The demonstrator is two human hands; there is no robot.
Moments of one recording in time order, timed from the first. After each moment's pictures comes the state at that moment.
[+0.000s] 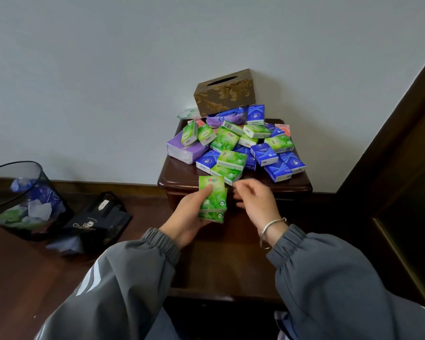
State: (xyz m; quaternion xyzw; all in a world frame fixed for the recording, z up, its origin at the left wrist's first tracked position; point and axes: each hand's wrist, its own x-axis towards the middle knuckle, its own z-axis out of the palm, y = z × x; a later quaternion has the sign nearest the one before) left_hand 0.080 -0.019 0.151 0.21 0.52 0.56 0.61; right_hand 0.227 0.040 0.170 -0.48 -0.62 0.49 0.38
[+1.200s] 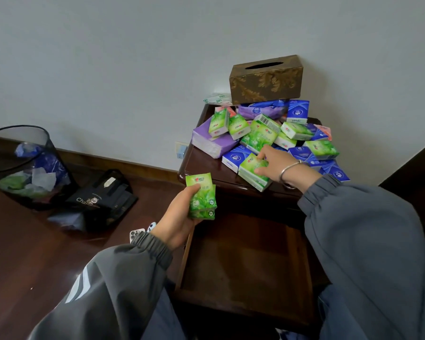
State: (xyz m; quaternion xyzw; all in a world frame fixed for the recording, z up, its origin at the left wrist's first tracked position) left_hand 0.007 -0.016 0.110 0.10 0.49 0.64 0.59; right_hand 0.159 0.154 0.206 -0.50 -0.85 0.16 -0.06
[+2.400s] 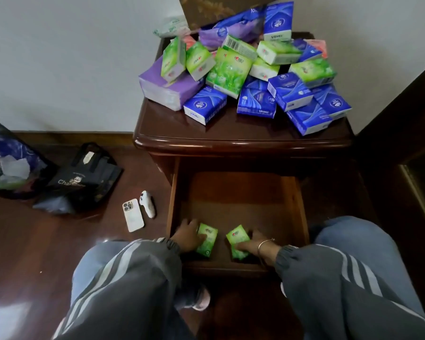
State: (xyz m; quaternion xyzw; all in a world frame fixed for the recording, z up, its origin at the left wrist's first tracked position) left_hand 0.044 -0.027 -0.085 0.46 0.75 -0.01 0.47; right_hand 0.249 0.034 -0.083 -0.66 -0.53 0.52 -0.11
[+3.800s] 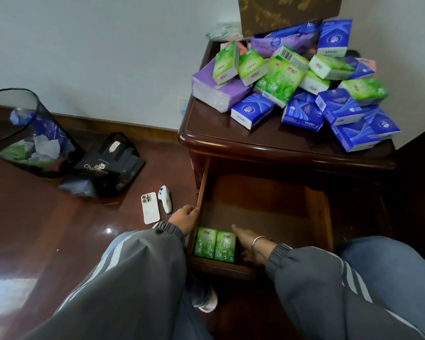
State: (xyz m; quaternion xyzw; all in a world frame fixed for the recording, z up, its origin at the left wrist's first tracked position) left_hand -0.012 -0.042 -0.044 0.31 0.83 0.19 0.42; right_hand 0.168 0.018 -0.050 -0.61 -0.43 0.66 -0.13
